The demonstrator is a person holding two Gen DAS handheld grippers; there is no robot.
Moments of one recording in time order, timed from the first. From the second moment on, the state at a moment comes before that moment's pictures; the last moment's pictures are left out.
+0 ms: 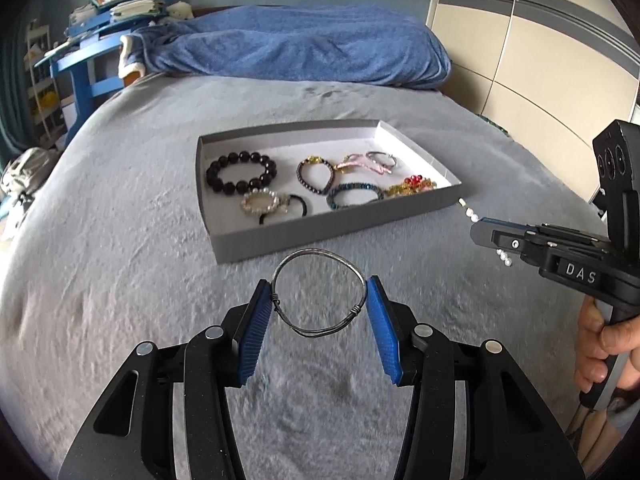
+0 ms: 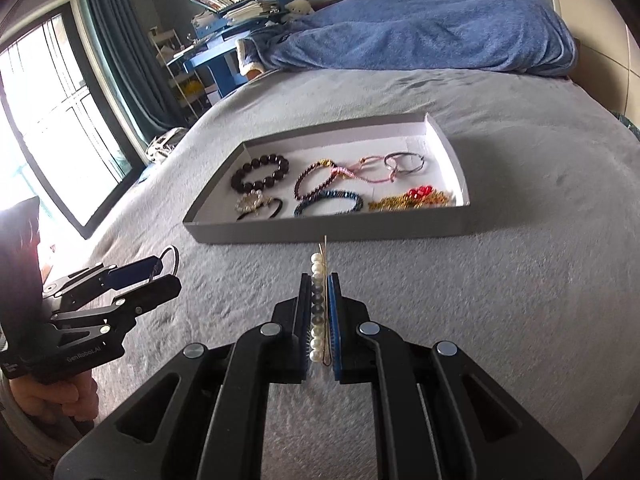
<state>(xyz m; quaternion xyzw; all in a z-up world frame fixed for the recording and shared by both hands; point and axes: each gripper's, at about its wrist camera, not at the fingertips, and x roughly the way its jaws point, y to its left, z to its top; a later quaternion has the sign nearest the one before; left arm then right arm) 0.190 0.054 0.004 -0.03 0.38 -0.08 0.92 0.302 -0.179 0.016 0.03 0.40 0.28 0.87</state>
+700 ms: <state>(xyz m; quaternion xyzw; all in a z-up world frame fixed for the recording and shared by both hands) 0.271 0.093 0.019 -0.04 0.37 -0.06 0.93 0.371 -0.163 0.033 0.02 0.38 0.28 0.88</state>
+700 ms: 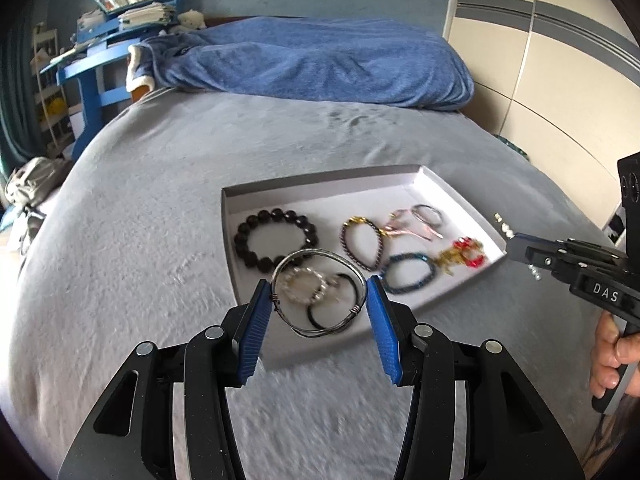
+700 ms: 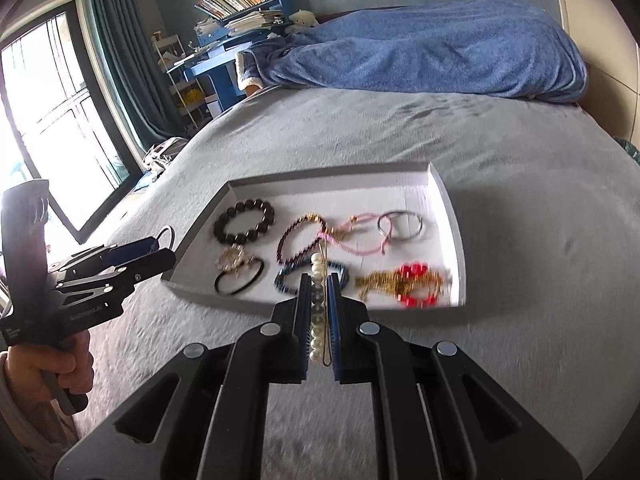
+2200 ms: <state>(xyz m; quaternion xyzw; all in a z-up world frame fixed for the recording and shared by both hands) 0.319 0.076 -0.029 0.00 0.45 -0.05 0.89 0.438 -0.122 -0.027 -0.03 0.44 0.27 0.86</state>
